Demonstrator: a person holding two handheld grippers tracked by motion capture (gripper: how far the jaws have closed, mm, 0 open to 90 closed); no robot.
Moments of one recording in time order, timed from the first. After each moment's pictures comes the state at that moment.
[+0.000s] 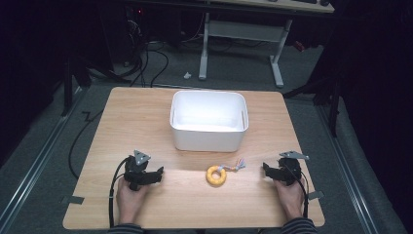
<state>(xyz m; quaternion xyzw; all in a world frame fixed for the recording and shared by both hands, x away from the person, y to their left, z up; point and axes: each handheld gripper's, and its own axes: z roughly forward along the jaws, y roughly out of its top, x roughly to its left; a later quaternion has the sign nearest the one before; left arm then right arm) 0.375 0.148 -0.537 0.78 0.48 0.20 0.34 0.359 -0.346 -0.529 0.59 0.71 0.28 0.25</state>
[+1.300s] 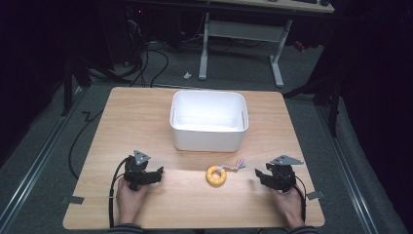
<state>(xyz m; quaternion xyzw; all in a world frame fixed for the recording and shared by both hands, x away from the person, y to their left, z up) 0.375 0.148 -0.537 0.78 0.48 0.20 0.34 0.329 -0.309 -0.500 0.51 0.77 0.31 0.21</state>
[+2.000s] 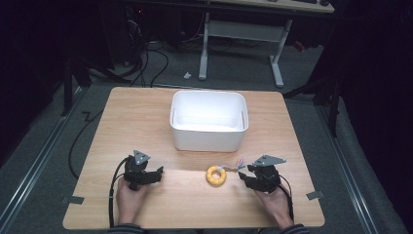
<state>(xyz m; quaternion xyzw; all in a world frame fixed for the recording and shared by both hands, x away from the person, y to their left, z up) 0.375 0.149 -0.537 0.78 0.49 0.20 0.34 0.327 -0.259 -0.487 0.45 0.81 0.33 0.17</state>
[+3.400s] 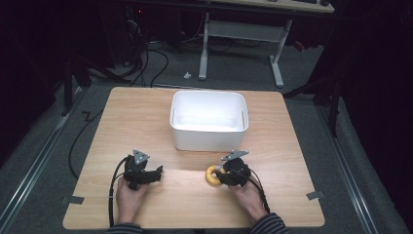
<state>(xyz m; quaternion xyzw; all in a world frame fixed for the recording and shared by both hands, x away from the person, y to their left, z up) 0.377 0.150 -0.536 0.78 0.49 0.20 0.34 0.361 -0.182 -0.509 0.44 0.84 0.28 0.14</state>
